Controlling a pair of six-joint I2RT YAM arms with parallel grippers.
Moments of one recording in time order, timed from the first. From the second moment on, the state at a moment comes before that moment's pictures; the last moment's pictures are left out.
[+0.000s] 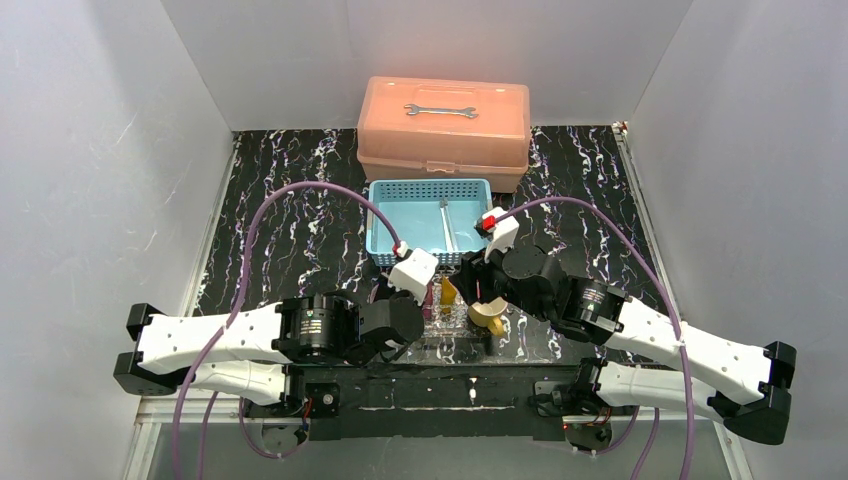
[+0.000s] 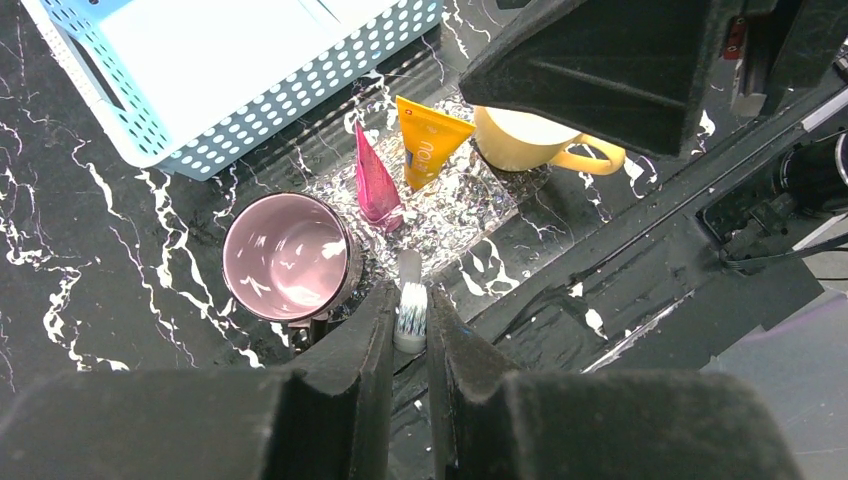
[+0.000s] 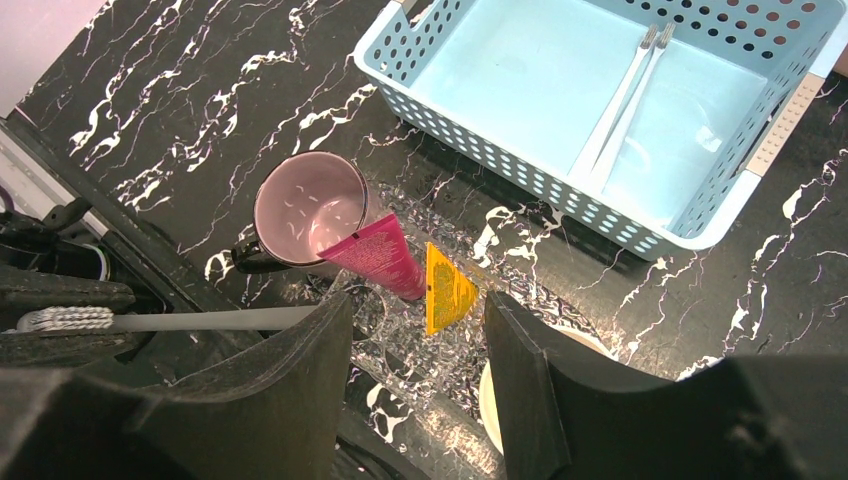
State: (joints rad) left arm -1.51 1.10 1.19 -0.89 -0.73 -0.57; right arm 1.14 0.91 0.89 -0.40 0.33 0.37
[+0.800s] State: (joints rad) left arm -1.49 1.05 0.95 -0.66 -0.74 -0.54; right arm 1.14 0.91 0.87 -0.40 0.33 0.37
